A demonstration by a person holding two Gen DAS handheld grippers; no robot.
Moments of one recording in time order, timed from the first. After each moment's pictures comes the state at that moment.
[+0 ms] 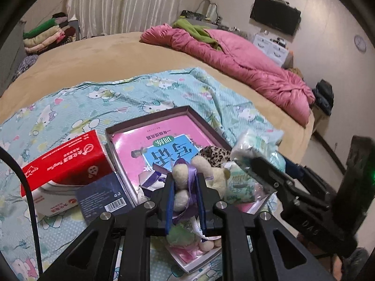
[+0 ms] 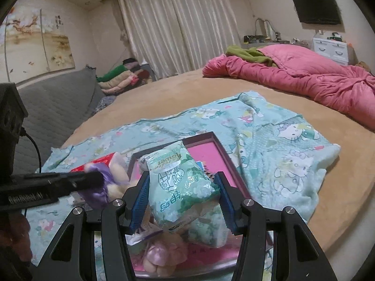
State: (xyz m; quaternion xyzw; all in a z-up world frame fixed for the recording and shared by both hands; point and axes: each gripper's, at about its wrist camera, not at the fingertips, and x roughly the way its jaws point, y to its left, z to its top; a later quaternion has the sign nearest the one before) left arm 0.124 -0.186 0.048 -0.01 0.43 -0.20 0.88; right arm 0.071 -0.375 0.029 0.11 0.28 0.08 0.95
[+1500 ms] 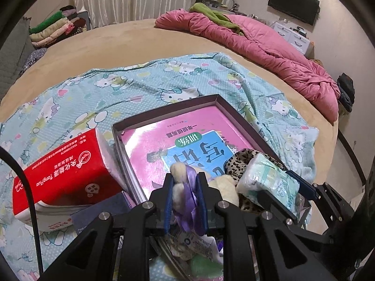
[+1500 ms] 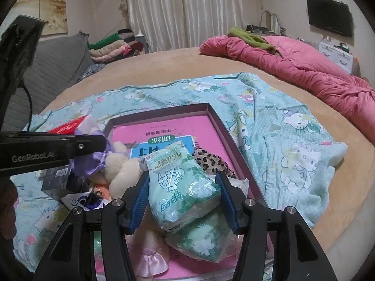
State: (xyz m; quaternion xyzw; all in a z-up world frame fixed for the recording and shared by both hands) left arm 0.187 -0.189 0.004 0.01 0.47 -0.15 0.87; right arm 0.116 -0.349 -0.023 0.03 0.35 0.06 0.94
